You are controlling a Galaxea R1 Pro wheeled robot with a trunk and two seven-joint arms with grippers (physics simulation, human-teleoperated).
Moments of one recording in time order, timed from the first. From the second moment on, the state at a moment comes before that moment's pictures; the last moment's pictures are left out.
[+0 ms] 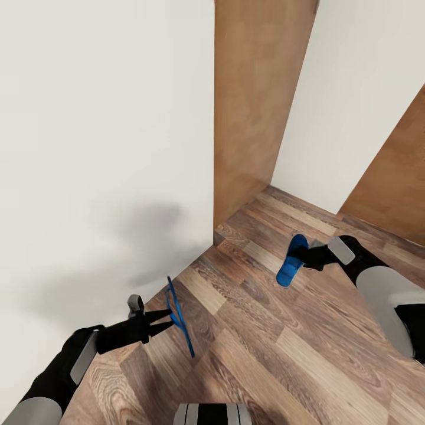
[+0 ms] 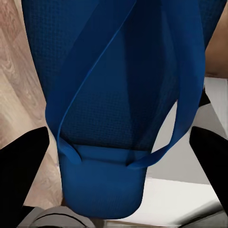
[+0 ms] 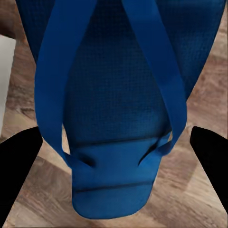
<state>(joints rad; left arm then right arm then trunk) -0.50 0.16 0.08 -0.85 0.45 1.01 -1.26 -1.22 -0.27 0.18 -0.30 -0.78 0.79 -0.01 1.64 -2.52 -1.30</state>
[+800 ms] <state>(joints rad) -0.50 0.16 0.06 -0.78 0.35 0.96 -1.26 -0.98 -0.33 0.18 -0.24 -0.77 0.76 0.72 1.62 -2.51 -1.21</state>
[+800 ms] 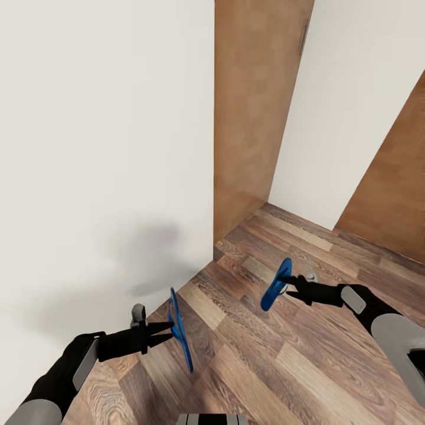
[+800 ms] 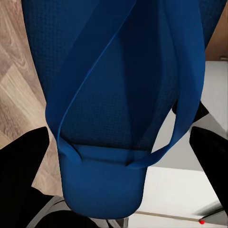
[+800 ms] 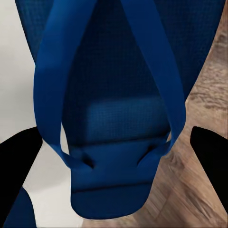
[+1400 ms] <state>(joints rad) -0.50 0.16 0.06 -0.76 0.33 0.96 -1.26 -0.96 -0.34 0.18 -0.07 -0.76 0.60 0.87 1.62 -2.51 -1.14</state>
